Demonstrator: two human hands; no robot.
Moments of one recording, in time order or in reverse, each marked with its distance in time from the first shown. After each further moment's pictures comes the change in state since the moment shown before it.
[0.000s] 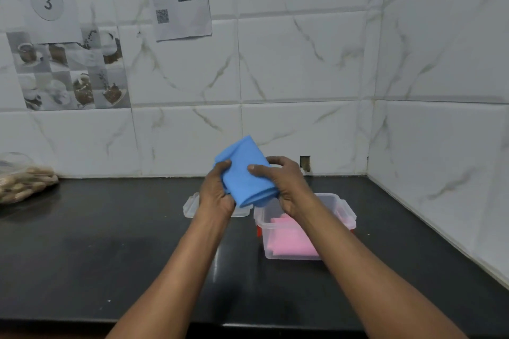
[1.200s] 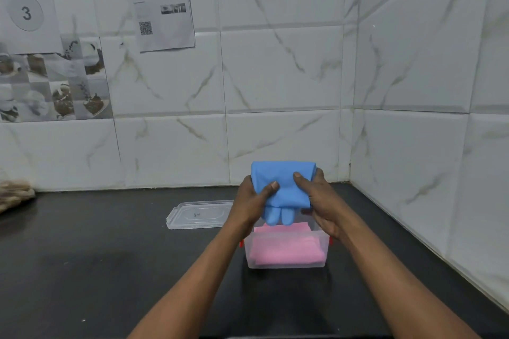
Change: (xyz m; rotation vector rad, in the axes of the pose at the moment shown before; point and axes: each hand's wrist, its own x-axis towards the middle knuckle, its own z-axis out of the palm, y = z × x) left_hand 0.015 -0.076 0.020 0.835 -0.379 0.326; right_hand -0.013 -0.006 -0.101 -0.063 0.002 -0.041
